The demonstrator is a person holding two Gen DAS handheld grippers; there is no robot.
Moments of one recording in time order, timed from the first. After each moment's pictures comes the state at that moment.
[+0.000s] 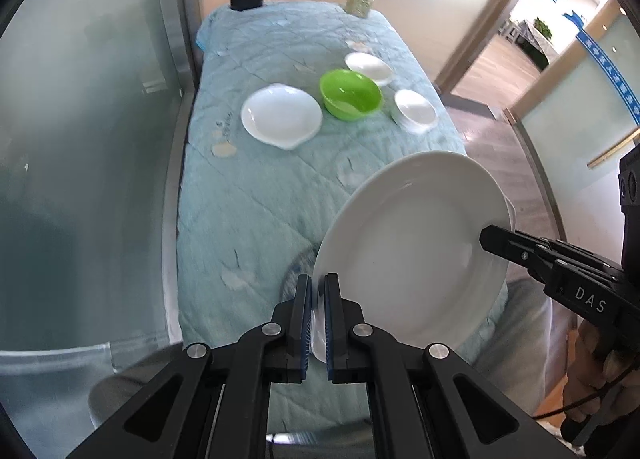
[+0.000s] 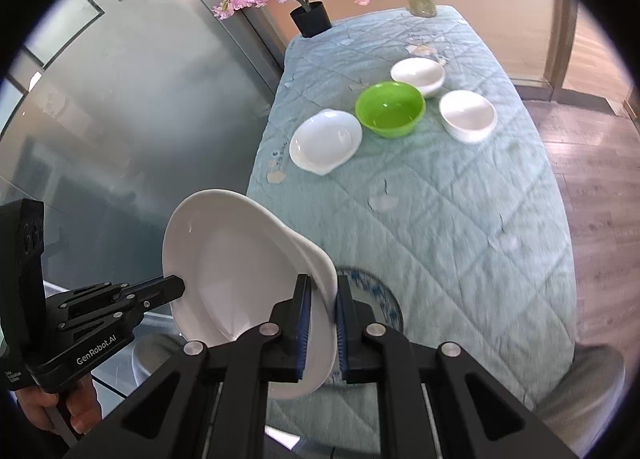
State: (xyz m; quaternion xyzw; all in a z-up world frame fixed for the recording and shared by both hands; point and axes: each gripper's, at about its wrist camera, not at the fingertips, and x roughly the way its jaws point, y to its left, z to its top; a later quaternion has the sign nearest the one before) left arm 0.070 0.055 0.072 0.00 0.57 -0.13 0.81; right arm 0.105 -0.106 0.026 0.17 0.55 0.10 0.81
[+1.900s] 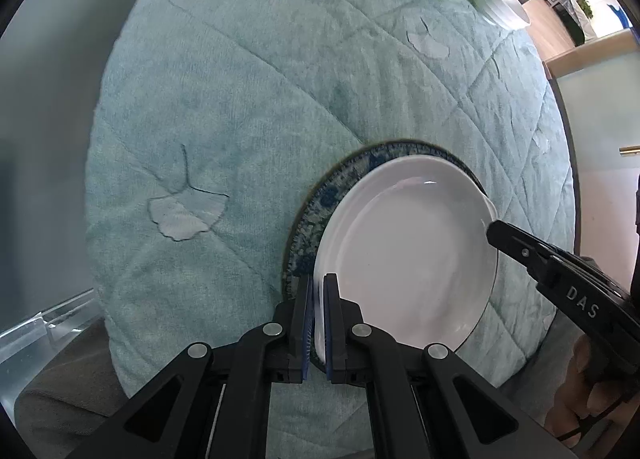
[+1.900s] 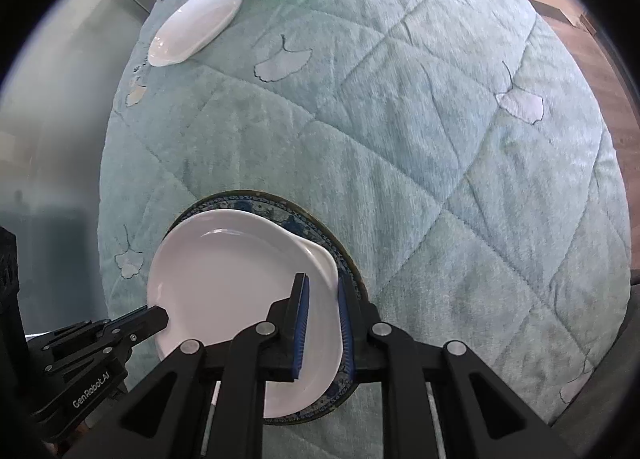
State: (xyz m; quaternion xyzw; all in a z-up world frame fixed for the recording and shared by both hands) left arm 0.133 0.068 -0.157 -0.03 0.69 -0.10 0.71; right arm 0.120 -0.091 -0.181 0.18 0.66 -0.02 0.73
